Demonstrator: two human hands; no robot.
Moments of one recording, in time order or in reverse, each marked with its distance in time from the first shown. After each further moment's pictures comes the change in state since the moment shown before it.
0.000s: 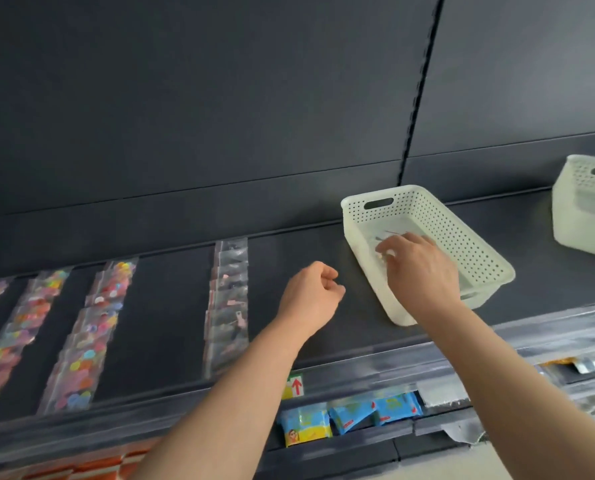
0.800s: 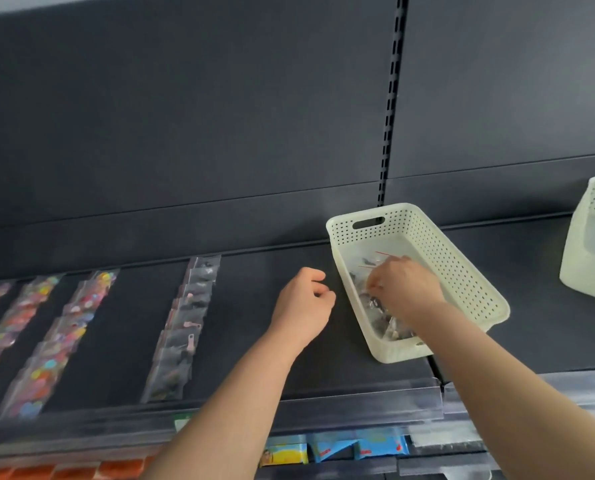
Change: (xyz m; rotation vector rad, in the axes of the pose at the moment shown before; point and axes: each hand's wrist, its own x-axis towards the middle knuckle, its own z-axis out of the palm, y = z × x) left_hand 0.036 0.068 0.065 -0.060 0.108 -0.113; right_hand 0.077 0.094 0.018 -0.069 -0.386 -0.176
